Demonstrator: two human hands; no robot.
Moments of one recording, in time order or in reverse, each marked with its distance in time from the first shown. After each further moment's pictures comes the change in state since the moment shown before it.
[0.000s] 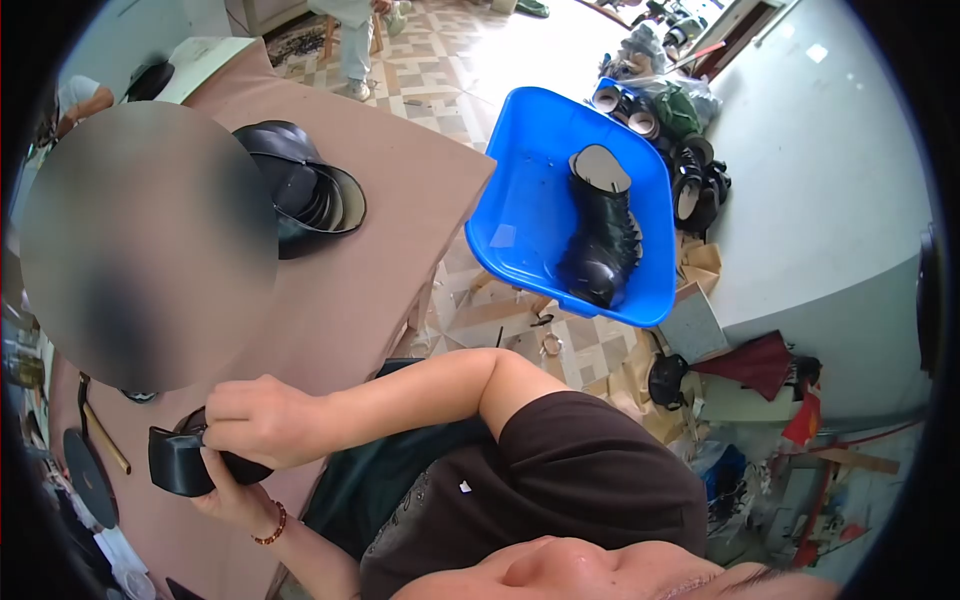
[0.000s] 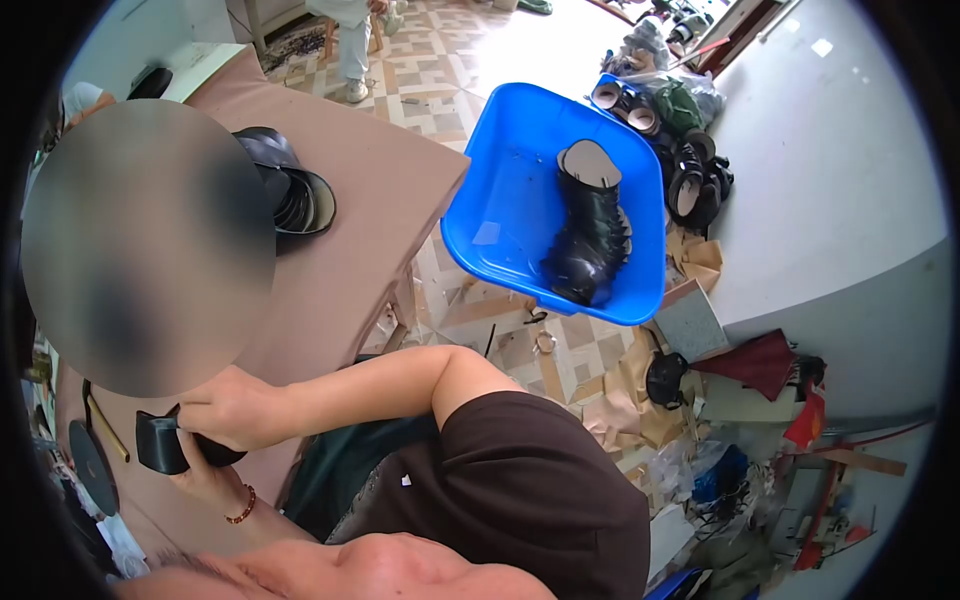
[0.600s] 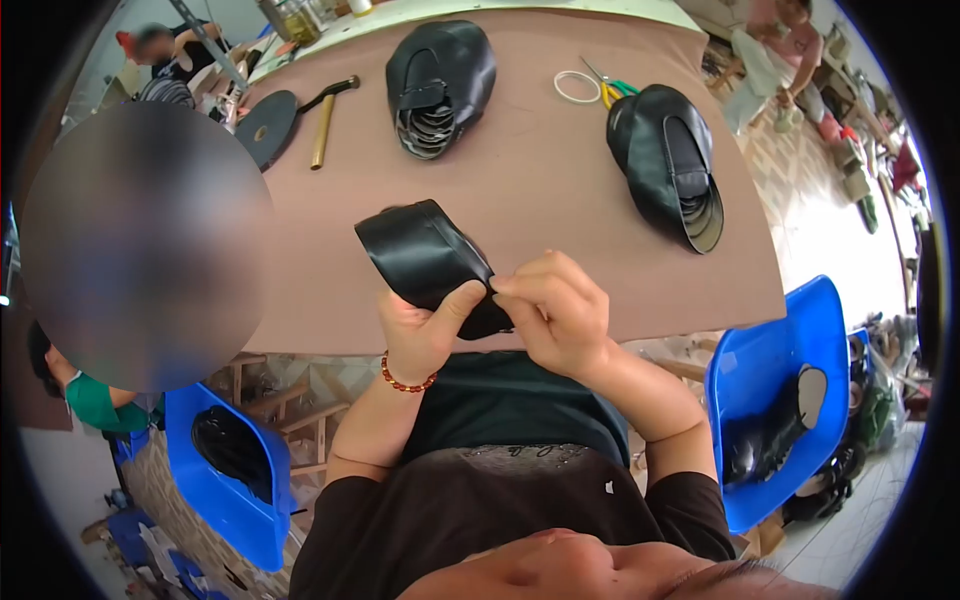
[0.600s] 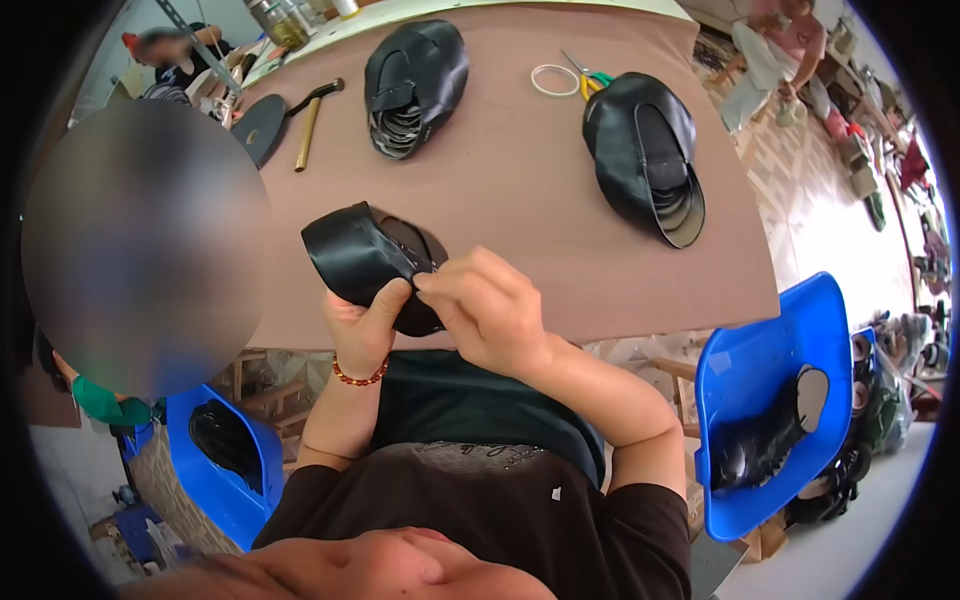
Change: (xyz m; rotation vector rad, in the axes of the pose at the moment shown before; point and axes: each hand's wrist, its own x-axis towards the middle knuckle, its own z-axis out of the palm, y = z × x) left_hand -0.022 0.058 0.013 -0.037 -0.010 0.157; right_hand 0.012 -0.013 -0.003 0.236 -0.191 -0.001
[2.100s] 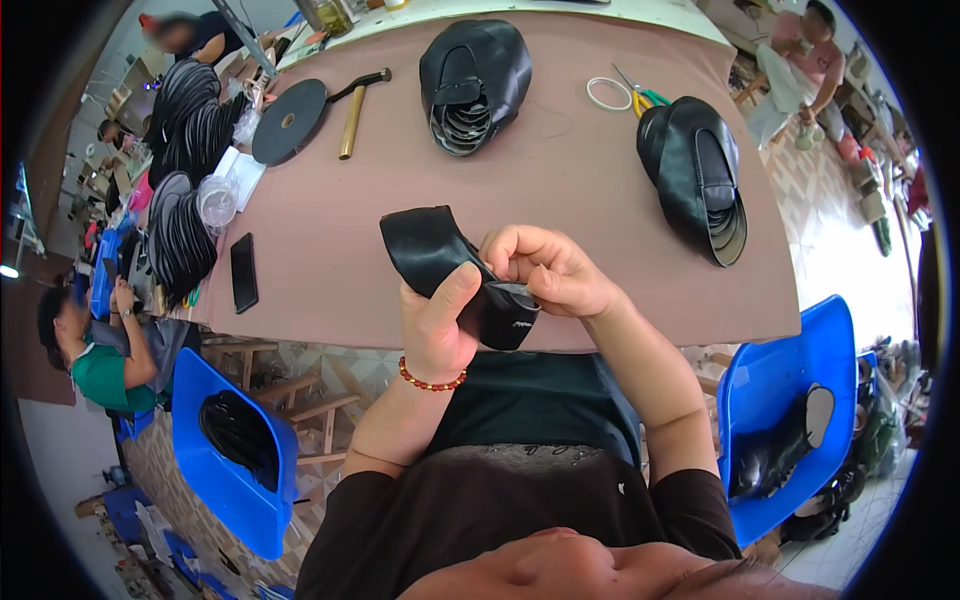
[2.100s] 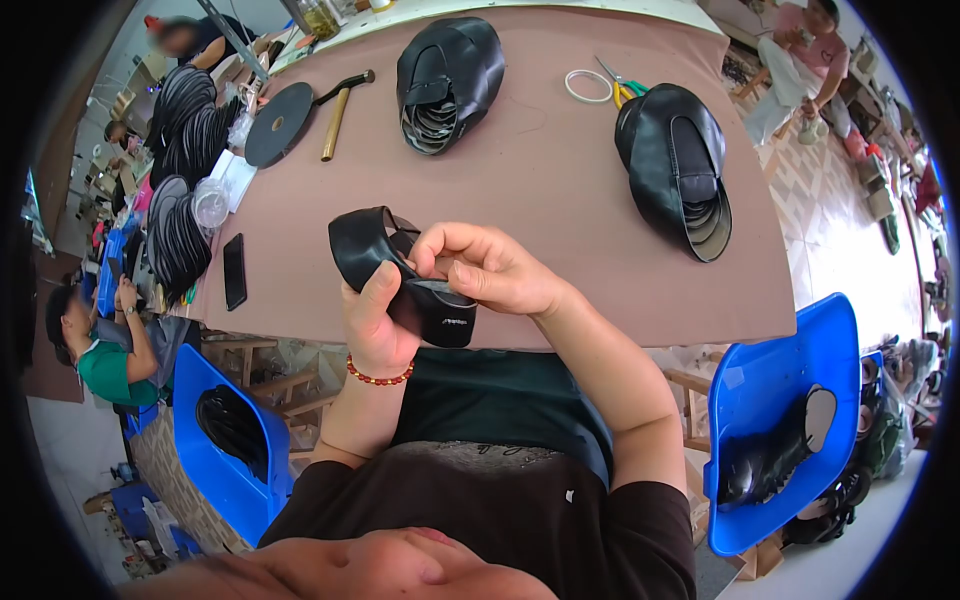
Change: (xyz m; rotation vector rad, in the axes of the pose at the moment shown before) left_hand 0.000 0.011 -0.001 -0.490 0.197 -0.207; right_hand 0.008 0.058 0.032 1.415 -0.515 0.544
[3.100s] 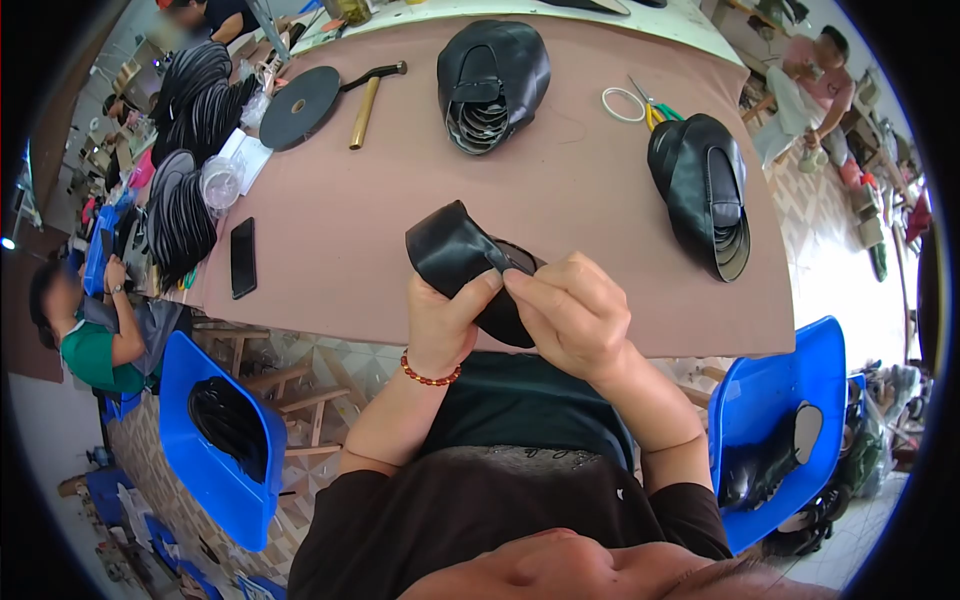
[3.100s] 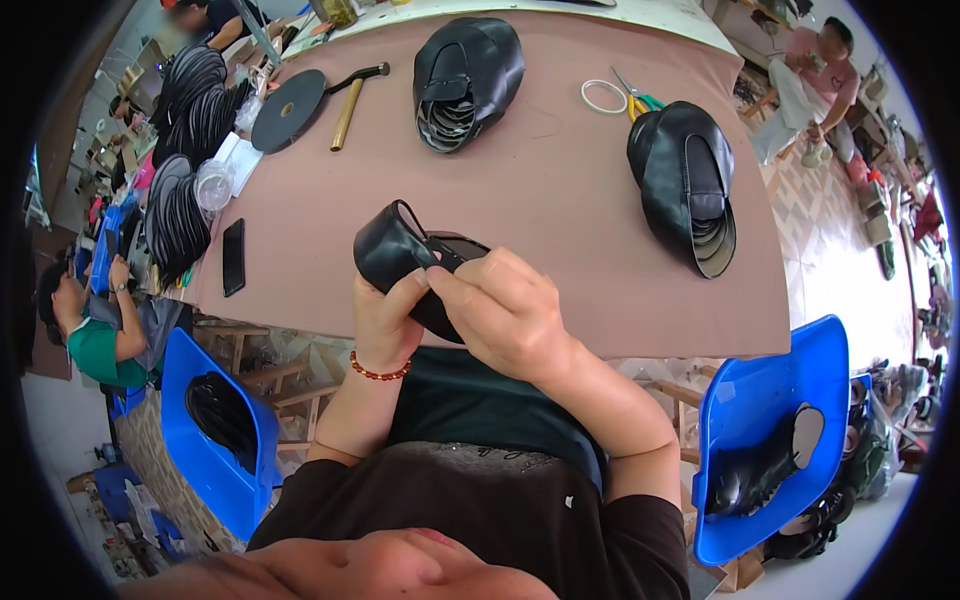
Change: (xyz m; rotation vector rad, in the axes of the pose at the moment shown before) left_hand -0.002 -0.004 -0.023 0.168 0.009 -0.041; right_hand -0.002 -0.015 0.059 -1.622 0.373 -0.579
